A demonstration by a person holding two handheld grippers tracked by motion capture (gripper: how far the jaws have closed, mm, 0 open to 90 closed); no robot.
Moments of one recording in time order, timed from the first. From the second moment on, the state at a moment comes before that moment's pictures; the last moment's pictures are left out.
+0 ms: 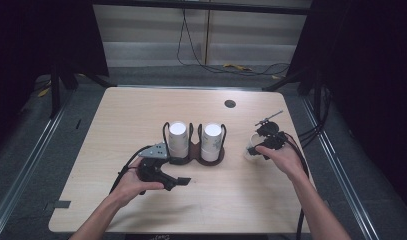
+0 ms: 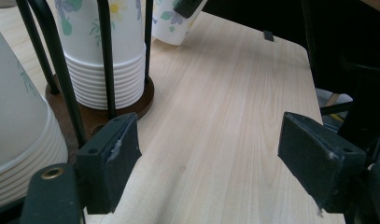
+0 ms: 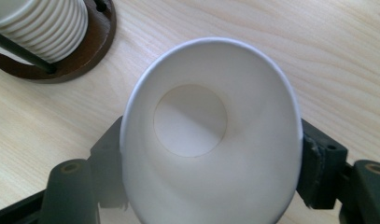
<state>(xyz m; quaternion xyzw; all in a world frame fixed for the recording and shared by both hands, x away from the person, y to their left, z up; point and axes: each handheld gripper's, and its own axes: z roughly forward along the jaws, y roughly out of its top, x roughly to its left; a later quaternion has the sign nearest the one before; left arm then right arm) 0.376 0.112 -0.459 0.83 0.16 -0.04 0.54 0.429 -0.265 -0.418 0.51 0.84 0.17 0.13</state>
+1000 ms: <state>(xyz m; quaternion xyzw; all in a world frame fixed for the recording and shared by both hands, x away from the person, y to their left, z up) 0.374 0.116 -0.460 0.84 0.16 -0.03 0.52 0.444 -0.256 -0.435 0.52 0.82 0.19 0.15</state>
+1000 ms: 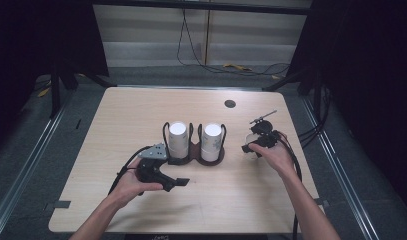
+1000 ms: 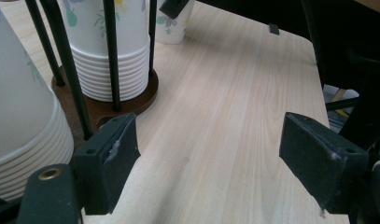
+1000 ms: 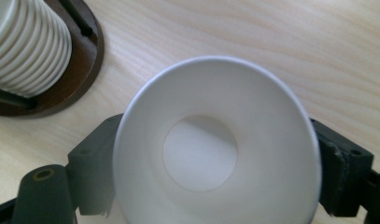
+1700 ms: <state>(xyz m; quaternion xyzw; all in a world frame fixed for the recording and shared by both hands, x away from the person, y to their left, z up) 0.378 0.119 -0.462 0.84 0.20 -0.02 0.51 0.415 -0.279 -0.434 0.53 0.78 0.28 0.18</state>
